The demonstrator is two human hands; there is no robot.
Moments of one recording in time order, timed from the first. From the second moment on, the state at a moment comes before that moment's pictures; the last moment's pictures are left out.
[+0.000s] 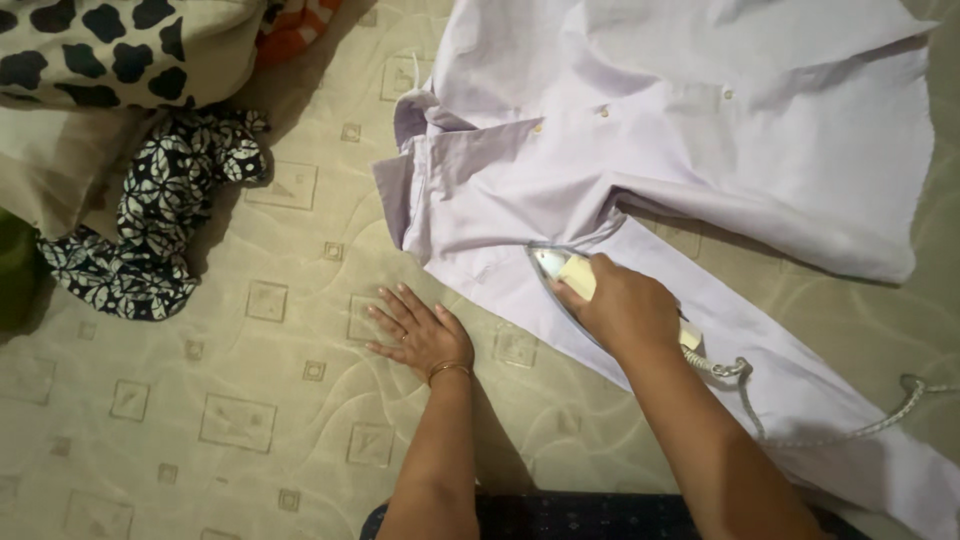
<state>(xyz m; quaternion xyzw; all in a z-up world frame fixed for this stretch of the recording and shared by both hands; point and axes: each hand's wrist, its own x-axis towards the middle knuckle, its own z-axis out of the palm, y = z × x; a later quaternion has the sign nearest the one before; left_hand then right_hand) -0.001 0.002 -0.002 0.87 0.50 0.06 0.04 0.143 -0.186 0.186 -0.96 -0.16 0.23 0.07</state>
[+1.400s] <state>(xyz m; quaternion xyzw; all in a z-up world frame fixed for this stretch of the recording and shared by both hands) -0.007 0.003 -0.023 0.87 0.47 0.12 0.00 0.137 -0.442 0.170 -0.96 -0.21 0.19 0.04</state>
